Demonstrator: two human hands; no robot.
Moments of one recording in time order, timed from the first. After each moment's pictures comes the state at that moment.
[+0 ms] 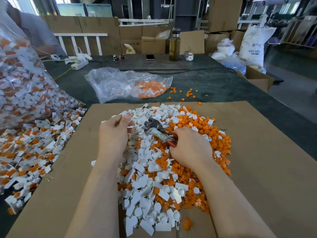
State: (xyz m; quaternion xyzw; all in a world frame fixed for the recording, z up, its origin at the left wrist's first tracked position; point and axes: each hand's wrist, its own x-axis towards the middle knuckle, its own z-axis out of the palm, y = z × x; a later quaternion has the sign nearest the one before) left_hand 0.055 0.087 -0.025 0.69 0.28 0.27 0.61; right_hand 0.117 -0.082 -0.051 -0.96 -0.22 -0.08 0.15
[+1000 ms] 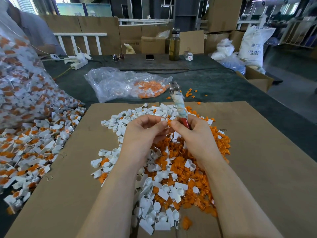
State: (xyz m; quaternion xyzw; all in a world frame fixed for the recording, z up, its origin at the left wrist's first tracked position) left_hand 0.057 0.042 -0.021 0.63 0.12 0.17 0.75; right_hand 0.109 -0.094 -0.029 -0.77 -0.18 0.00 0.62
